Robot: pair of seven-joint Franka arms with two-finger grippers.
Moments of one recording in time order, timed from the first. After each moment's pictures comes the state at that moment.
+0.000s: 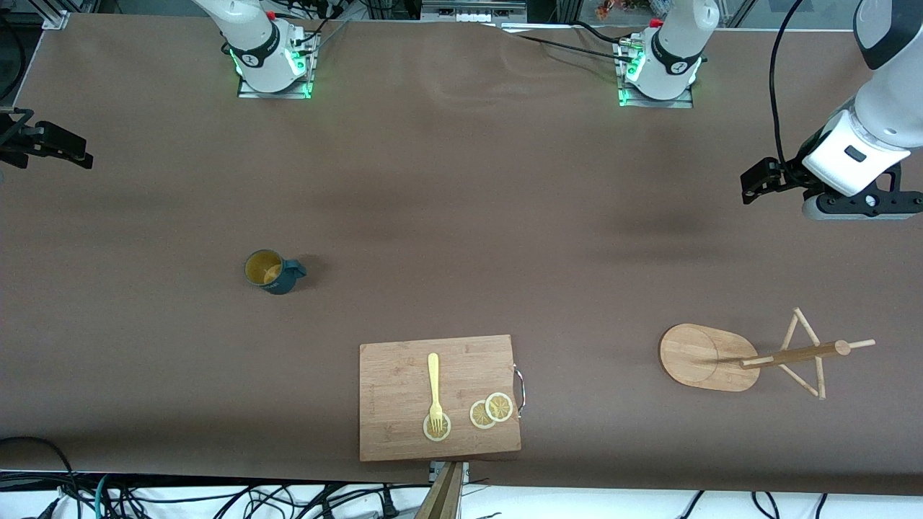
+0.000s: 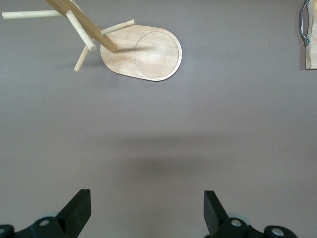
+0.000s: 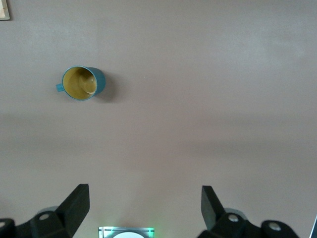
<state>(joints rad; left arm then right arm) -0.01 0.00 -0.07 -1.74 0.04 1.69 -0.09 -0.01 0.01 -0.10 -1.61 -0.05 1.51 -0.13</state>
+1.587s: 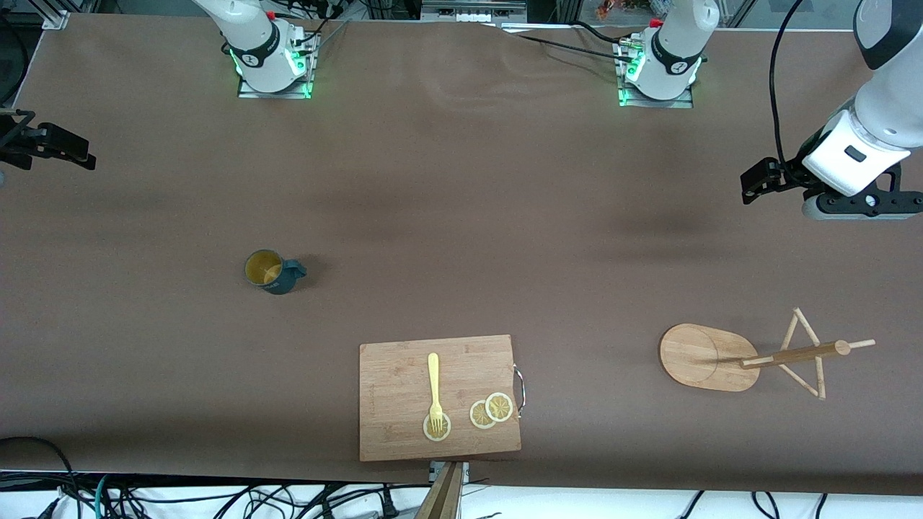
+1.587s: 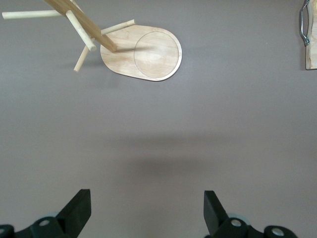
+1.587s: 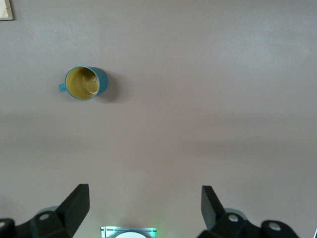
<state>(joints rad) -0.01 0.00 -0.07 -1.74 0.04 1.69 -0.09 -0.01 0.02 -0.10 -1.61 -0.04 1.51 -0.13</state>
